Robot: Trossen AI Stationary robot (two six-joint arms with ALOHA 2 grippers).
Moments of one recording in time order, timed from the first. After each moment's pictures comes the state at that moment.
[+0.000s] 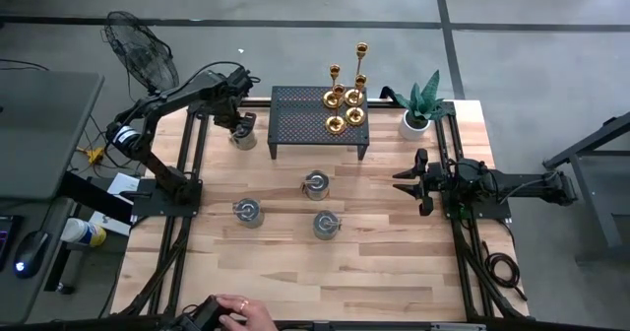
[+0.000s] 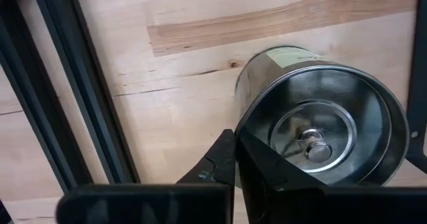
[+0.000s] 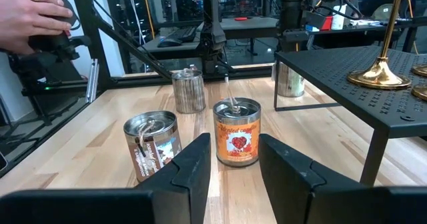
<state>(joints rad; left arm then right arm) 0.93 1.59 1.13 -1.10 -0.12 -0.47 -0.03 0.08 0.01 0.03 0.00 0.08</state>
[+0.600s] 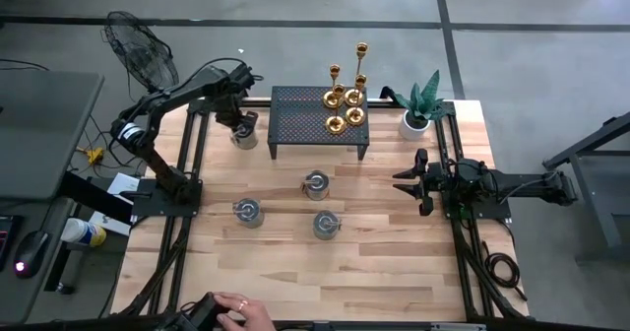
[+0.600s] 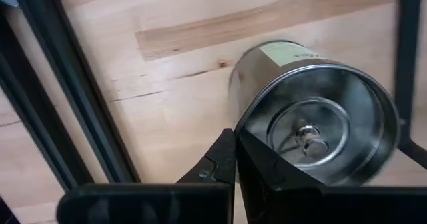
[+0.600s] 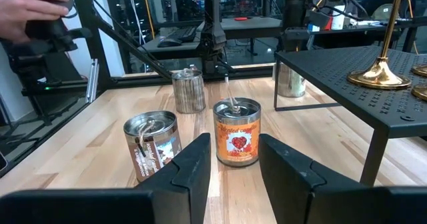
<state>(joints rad) 0.93 1.60 1.22 -1.15 -0.08 -0.40 -0.03 0.08 0.01 0.03 0.00 0.08</state>
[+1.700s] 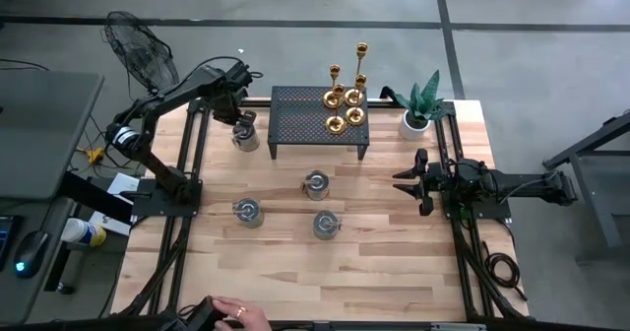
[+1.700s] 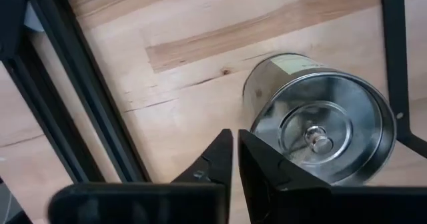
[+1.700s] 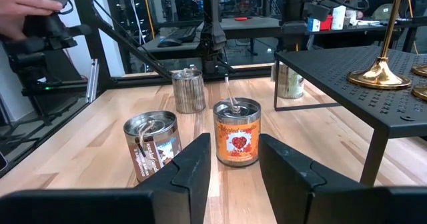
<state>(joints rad) 0.92 1.55 1.22 -1.14 -0.11 -0.34 -0.03 0.08 0.01 0.03 0.00 0.08</state>
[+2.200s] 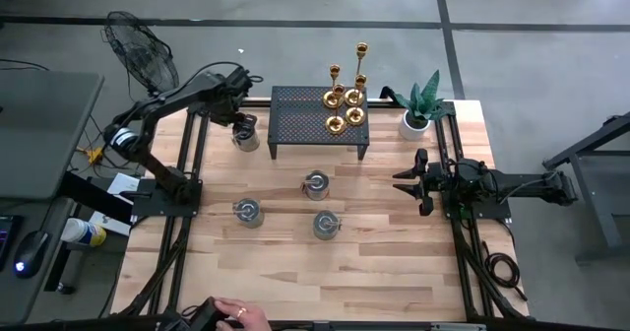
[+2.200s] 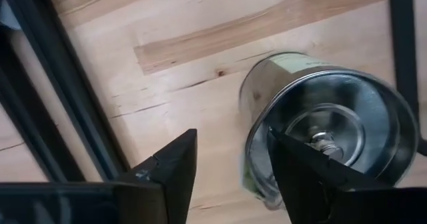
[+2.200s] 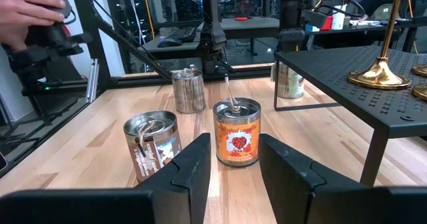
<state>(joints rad) 0.92 1.54 1.13 -1.05 -0.11 -0.35 -0.03 0.08 0.01 0.03 0.00 0.08</state>
